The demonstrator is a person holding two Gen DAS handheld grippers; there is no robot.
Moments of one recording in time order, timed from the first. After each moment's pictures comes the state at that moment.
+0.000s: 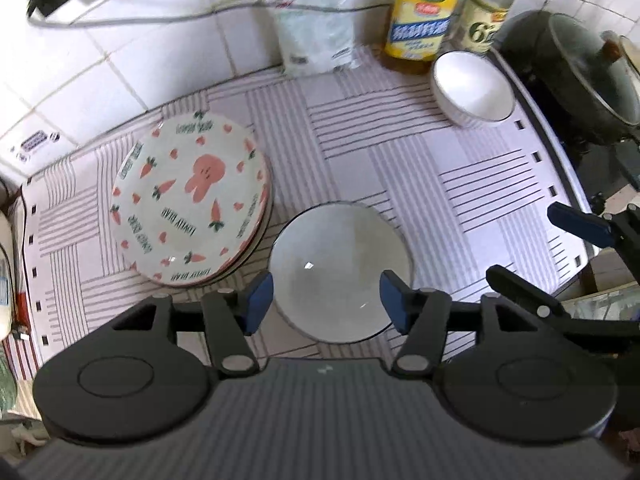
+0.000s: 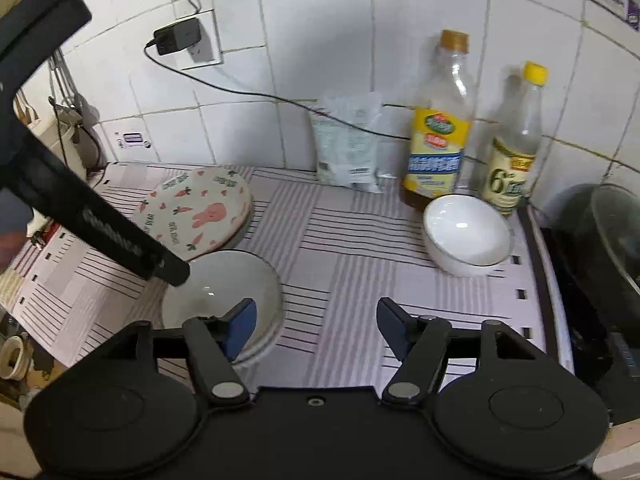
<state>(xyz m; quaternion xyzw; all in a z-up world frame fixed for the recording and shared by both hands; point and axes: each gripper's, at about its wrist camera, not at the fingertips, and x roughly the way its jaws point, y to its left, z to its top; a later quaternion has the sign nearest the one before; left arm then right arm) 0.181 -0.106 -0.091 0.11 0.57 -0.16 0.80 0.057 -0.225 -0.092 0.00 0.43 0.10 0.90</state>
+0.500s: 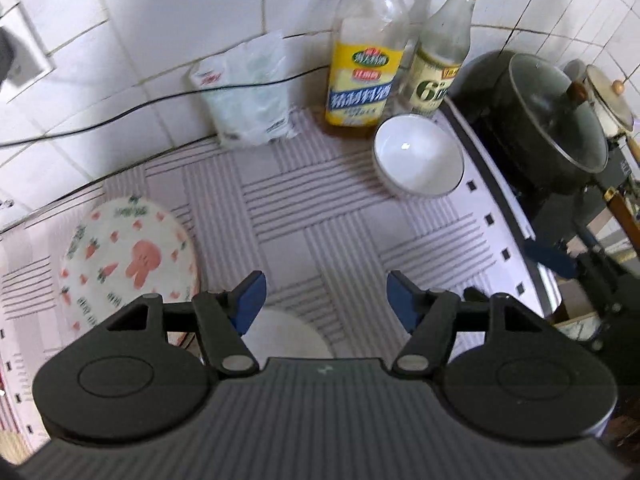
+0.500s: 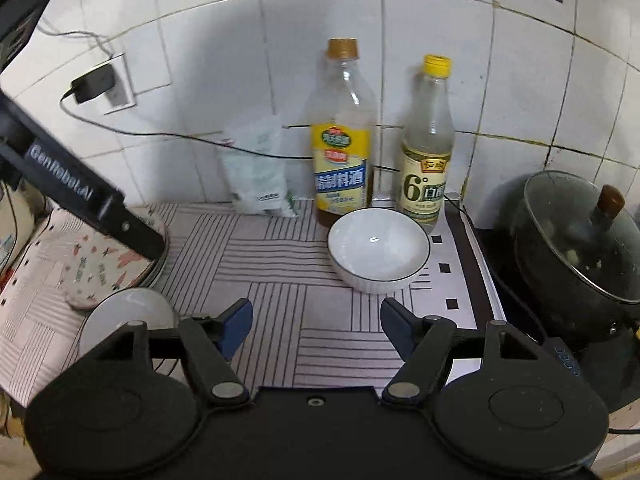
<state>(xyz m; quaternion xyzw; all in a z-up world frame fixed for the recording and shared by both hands) 0.229 -0.167 -0.077 0.08 0.54 -0.22 0.81 0.074 -0.296 -0.108 0.04 0.39 0.03 0.92</state>
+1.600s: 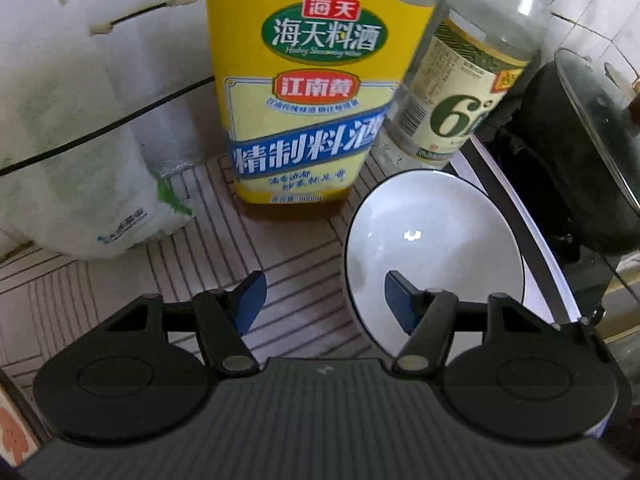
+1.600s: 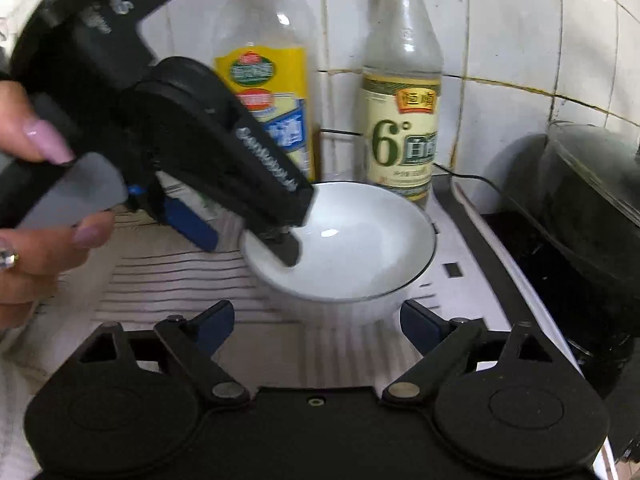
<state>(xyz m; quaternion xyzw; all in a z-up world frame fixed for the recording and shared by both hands) 0.360 -0.289 -0.215 0.07 0.53 -0.27 0.80 0.169 -0.324 -0.230 0.06 0.36 -0.05 0.93</state>
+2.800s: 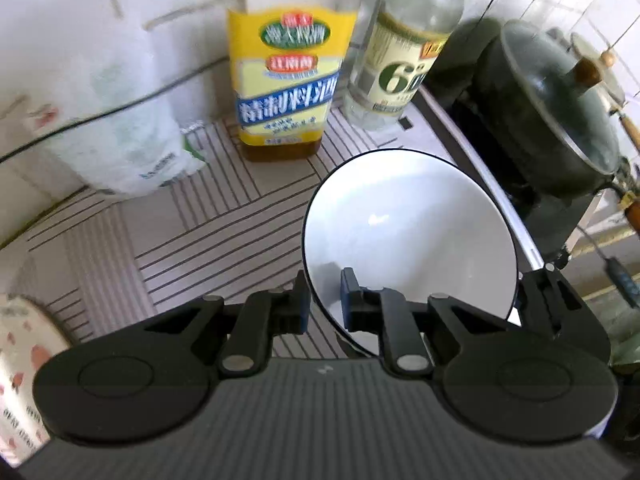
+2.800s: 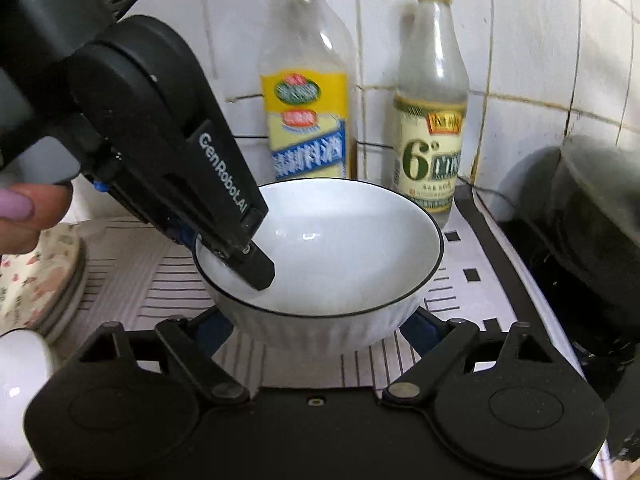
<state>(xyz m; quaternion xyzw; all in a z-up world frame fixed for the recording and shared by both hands) 0.300 -0.250 -0.154 0.09 0.54 -0.29 0.78 0.156 -0.301 -0.190 0.05 0.37 -0.01 0.93</state>
